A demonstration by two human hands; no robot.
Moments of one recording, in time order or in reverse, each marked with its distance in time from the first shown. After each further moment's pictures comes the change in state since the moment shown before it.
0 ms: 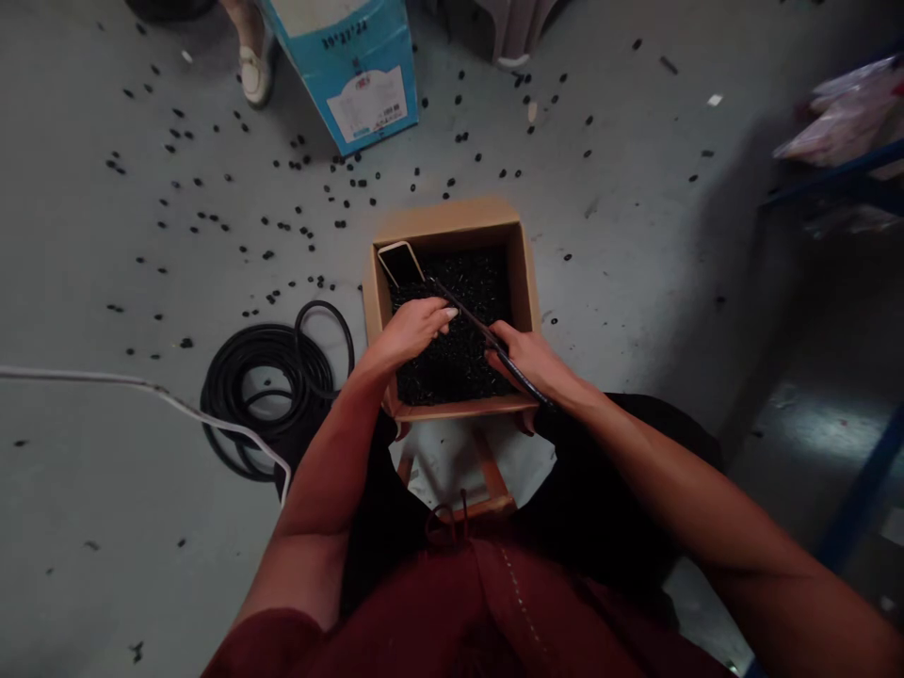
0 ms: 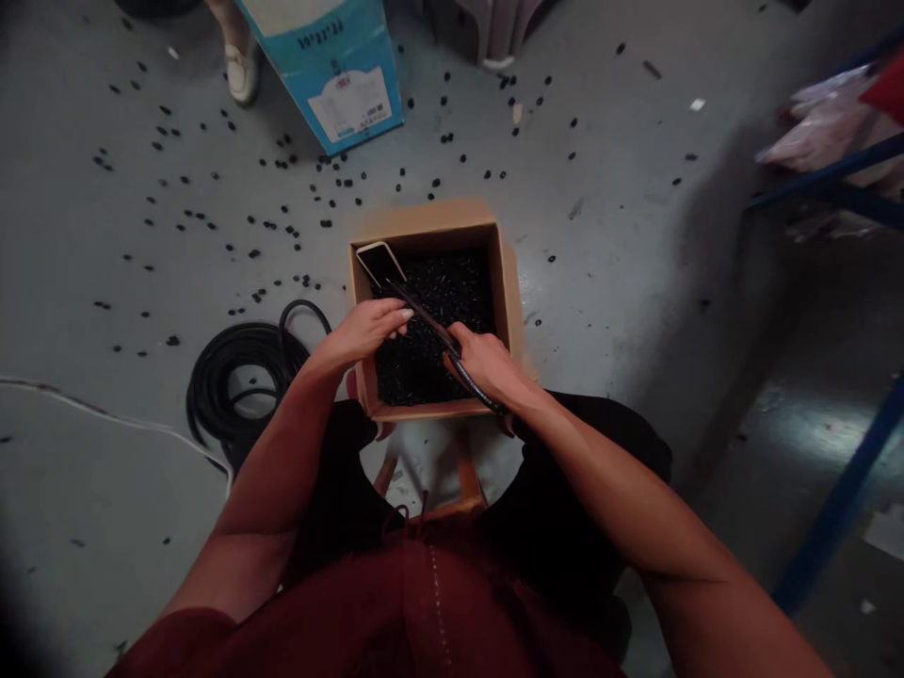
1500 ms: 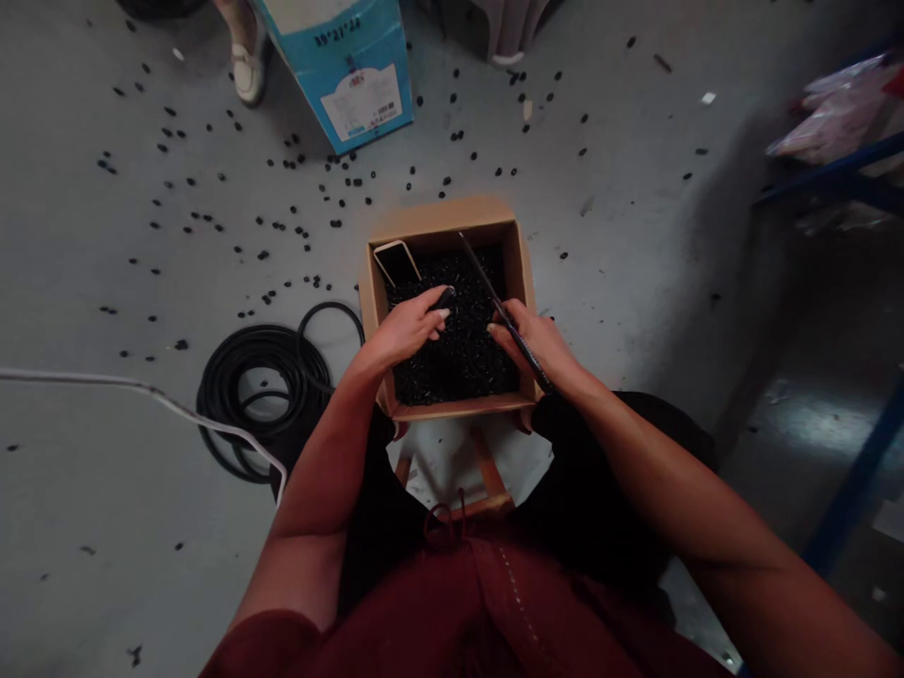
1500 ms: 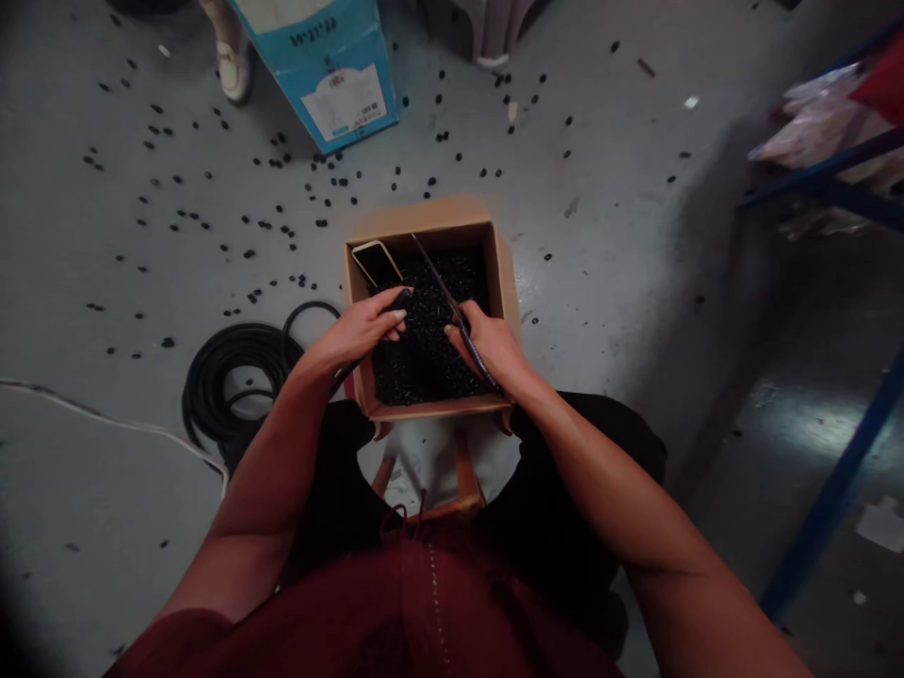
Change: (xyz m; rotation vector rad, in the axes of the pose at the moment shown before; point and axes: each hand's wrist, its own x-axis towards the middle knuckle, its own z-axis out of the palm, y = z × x) left_hand -0.001 -0.004 0.001 -0.078 -0.040 0.004; right_hand 0.008 0.011 -0.009 0.101 0.174 0.030
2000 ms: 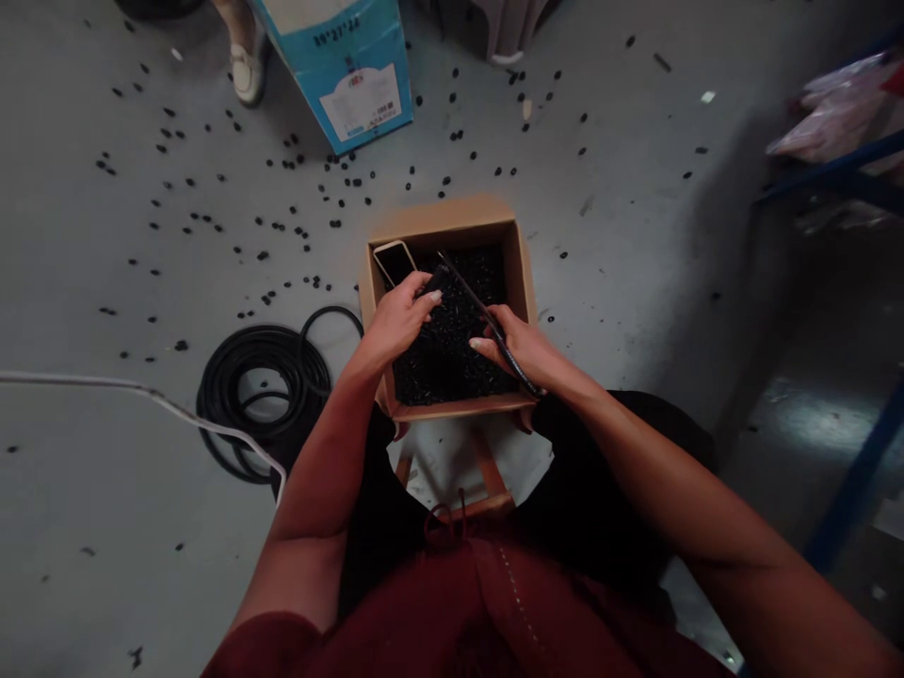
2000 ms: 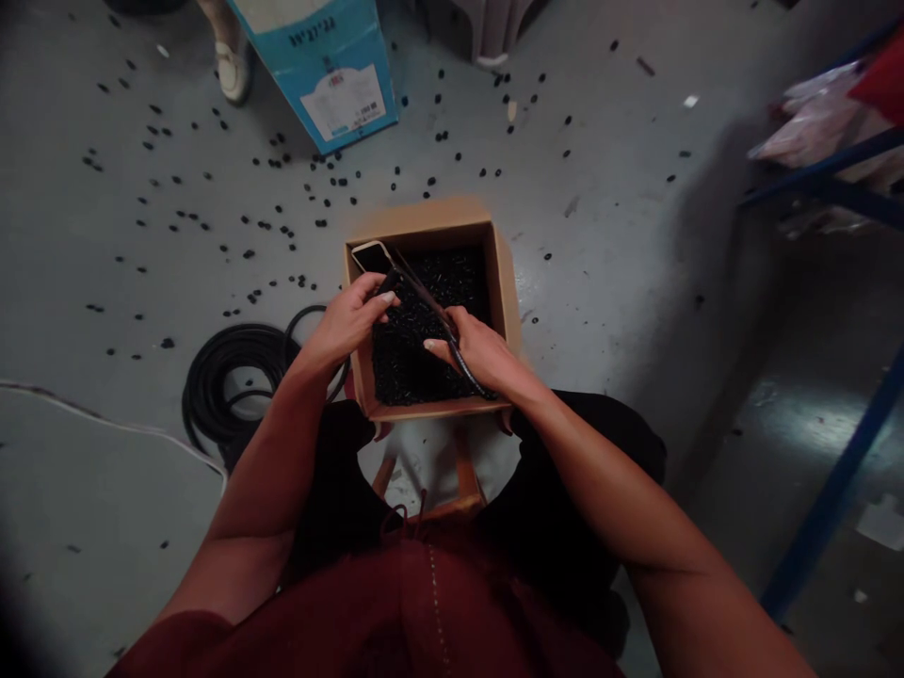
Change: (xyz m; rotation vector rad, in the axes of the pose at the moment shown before) left_hand -0.001 0.003 -0.006 -0.032 0.243 0.001; right_hand -0.003 -0.003 0.005 0.129 -0.114 -0.120
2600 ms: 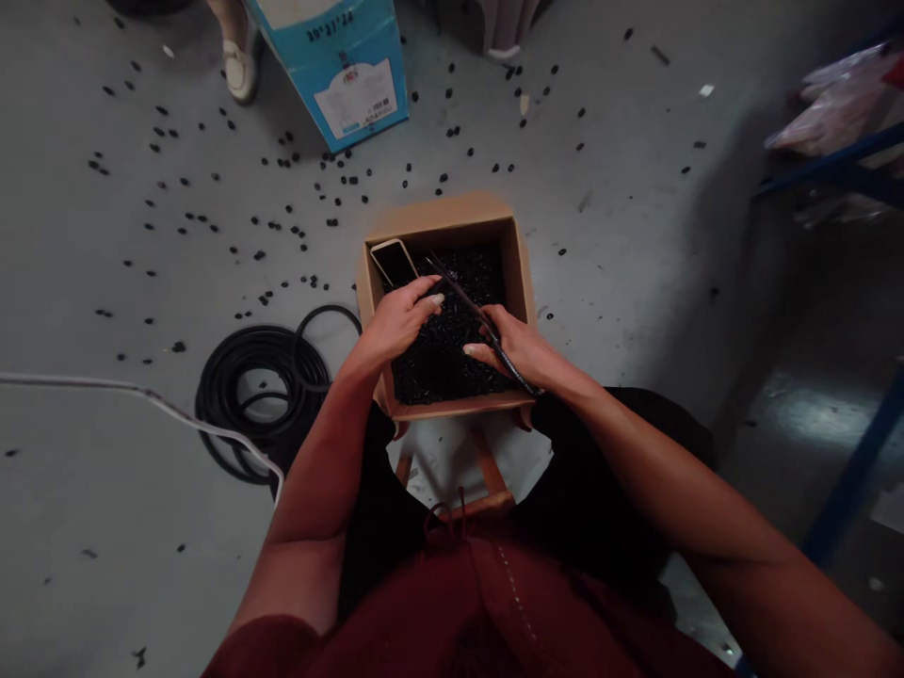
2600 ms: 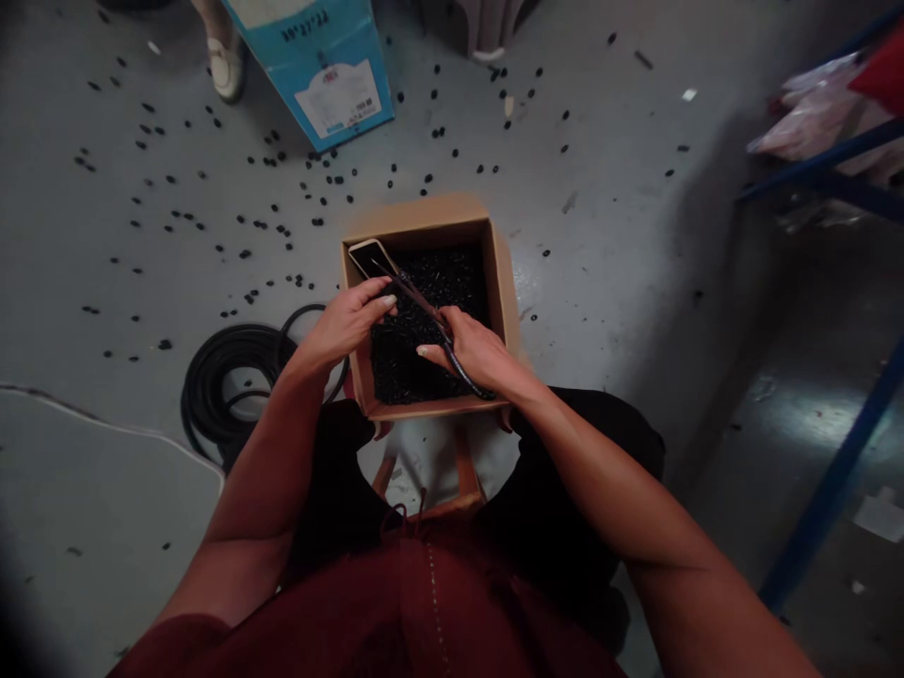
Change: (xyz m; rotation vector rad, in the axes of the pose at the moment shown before) left_hand -0.002 0.011 -0.003 0.037 -0.079 0.054; right_hand 0.000 0.002 0.001 -0.023 -0.021 -0.069
